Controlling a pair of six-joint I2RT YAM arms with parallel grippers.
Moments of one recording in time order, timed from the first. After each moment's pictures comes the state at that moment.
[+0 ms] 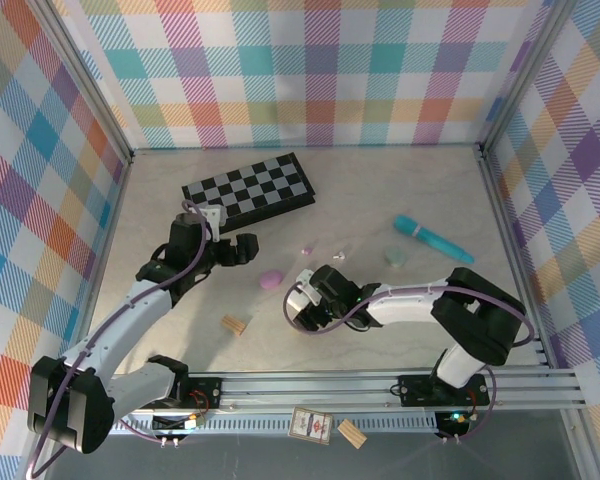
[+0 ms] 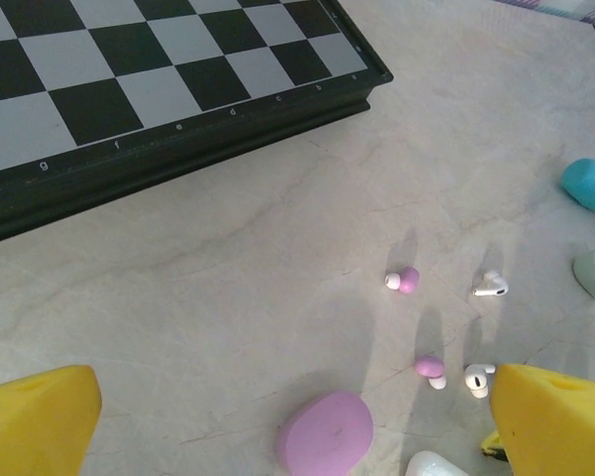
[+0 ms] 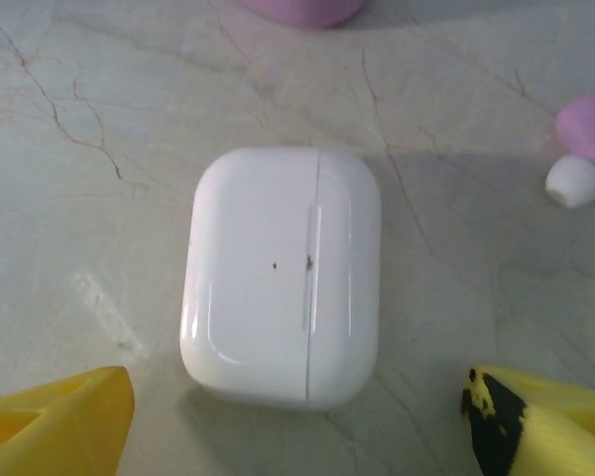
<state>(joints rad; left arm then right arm) -0.33 1.07 0.73 -0.30 0.13 -0.35 0.98 1.62 0.67 0.05 -0.02 0.07</state>
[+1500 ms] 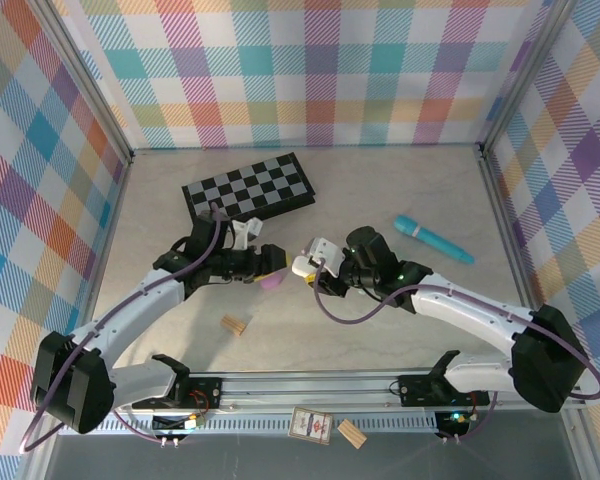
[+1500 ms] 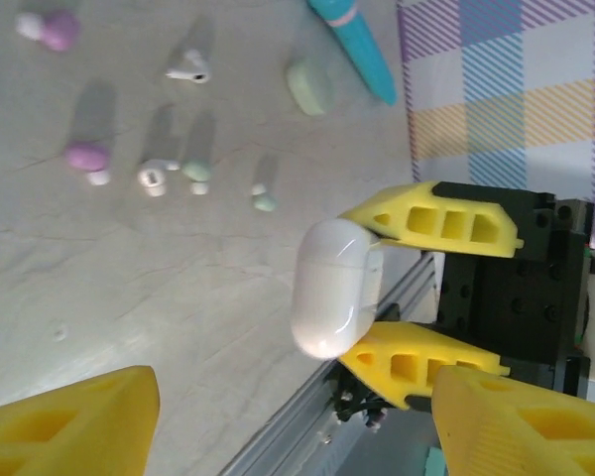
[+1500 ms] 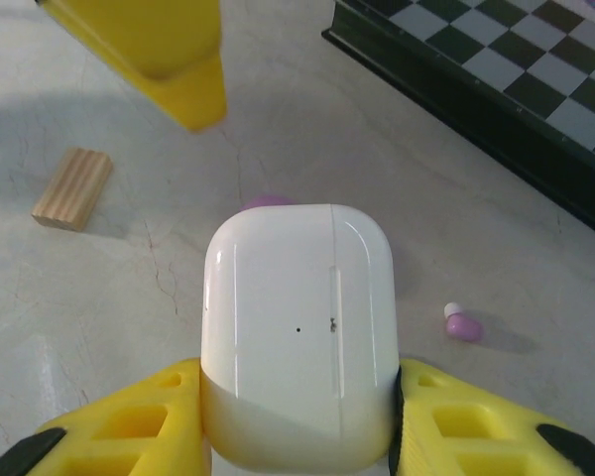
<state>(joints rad) -0.47 1.18 0.81 -0.34 0.71 -0.73 0.80 1.24 0.76 -0.13 -0.29 -0.32</state>
